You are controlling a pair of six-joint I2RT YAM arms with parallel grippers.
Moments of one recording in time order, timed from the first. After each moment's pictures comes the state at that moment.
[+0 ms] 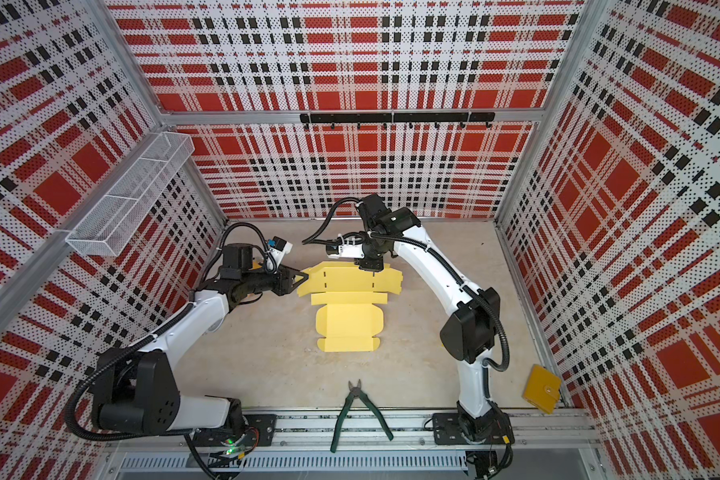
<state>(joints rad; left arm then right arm) -0.11 1.40 0.94 -0.24 0.72 0.08 0.61 1.97 2.10 -1.20 -0.23 -1.06</state>
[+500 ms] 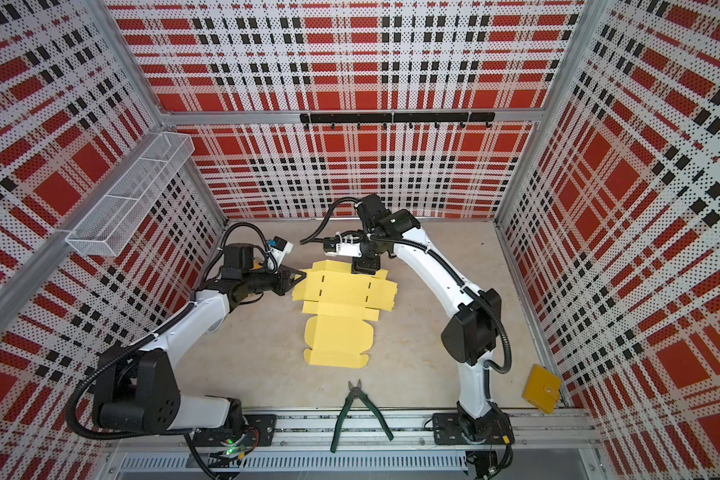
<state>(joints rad) -0.11 1.40 0.94 -0.23 0.69 0.05 0.62 1.91 2.03 -1.11 -0.24 -0.97</state>
